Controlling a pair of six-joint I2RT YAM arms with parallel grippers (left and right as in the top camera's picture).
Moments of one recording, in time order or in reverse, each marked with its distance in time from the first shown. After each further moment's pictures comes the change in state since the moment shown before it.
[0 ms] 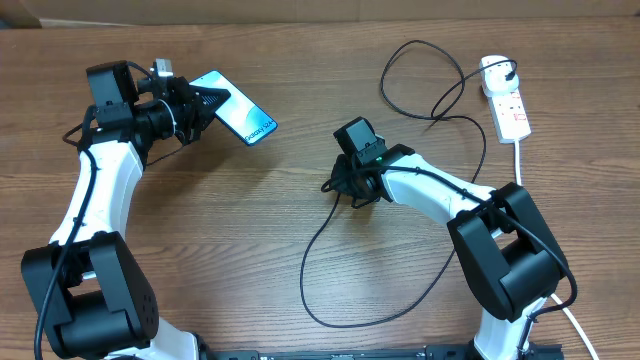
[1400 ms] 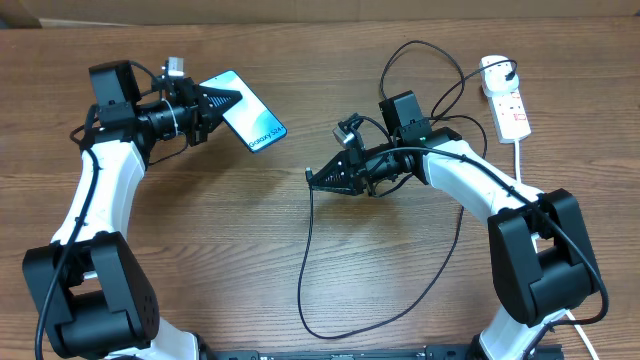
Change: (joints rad) left arm -0.017 0.000 0.000 0.003 0.203 0.000; right arm -0.186 -0.085 0.000 0.023 -1.240 -0.270
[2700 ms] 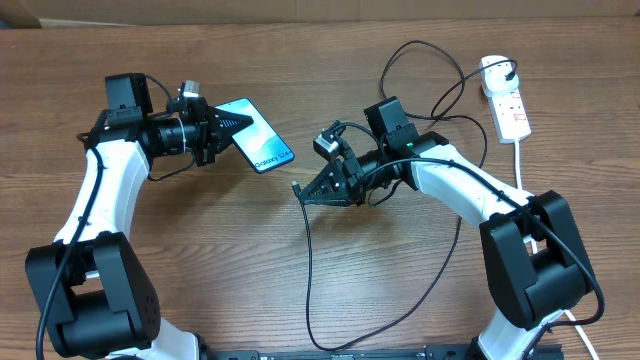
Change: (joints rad) left arm -0.015 0.000 0.000 -0.280 0.008 0.121; right arm 0.066 0.000 0.000 0.000 -0.241 -0.088
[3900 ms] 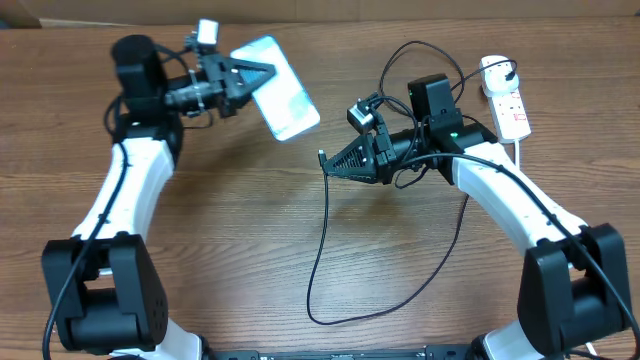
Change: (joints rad) left arm -0.145 0.000 -0.002 0.810 0.140 -0.407; right arm -0.136 -0.159 0.000 0.026 0.059 0.116
